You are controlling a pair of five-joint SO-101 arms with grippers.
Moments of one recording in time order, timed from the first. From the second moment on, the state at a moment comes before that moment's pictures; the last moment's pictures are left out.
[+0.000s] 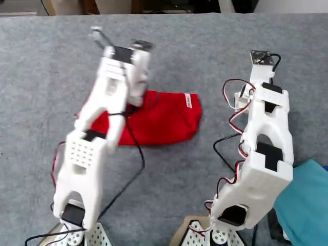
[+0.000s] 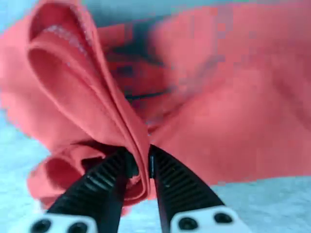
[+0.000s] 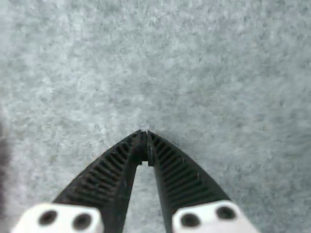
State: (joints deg) left arm 16.8 43.8 -48.6 100.2 -10.5; right arm 17.1 21.8 9.6 47.2 9.8
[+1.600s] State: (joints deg) left arm 26.4 29.9 -53.1 100.3 2.5; right arm 17.1 21.8 9.6 46.5 9.8
